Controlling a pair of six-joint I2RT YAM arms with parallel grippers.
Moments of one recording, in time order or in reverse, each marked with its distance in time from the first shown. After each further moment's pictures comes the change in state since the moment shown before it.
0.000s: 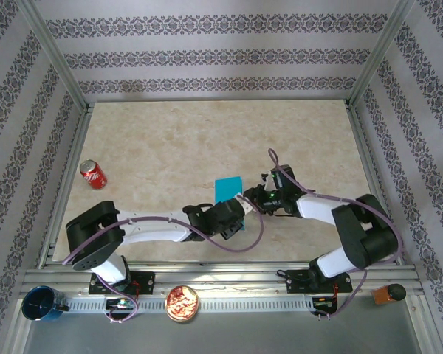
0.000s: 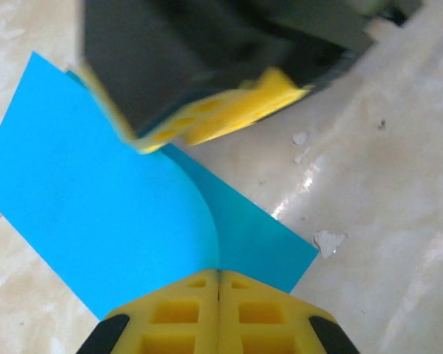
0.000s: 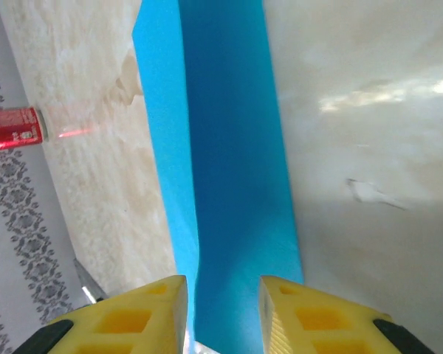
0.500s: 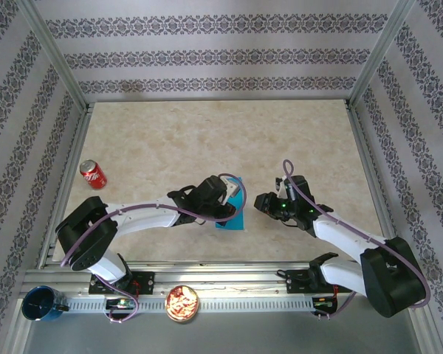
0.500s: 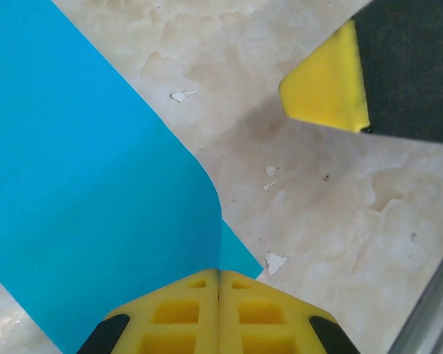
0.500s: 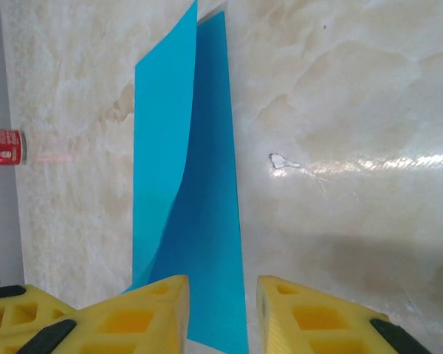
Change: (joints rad) left arm 0.196 -0.034 -0.034 0.060 0.405 -0.262; right arm 0.000 -0.325 -0.137 -0.104 0.159 -0.095
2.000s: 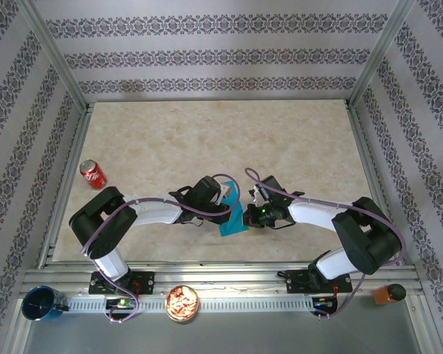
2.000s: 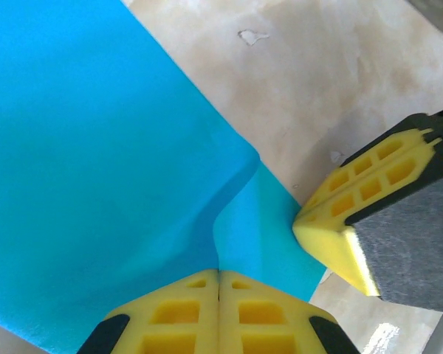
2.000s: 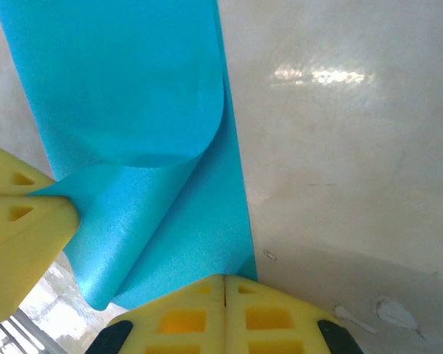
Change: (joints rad) left arm 0.093 0.127 -0.083 0.149 0.134 -0.103; right arm 0.188 0.330 0.188 -0.214 0.002 -0.187
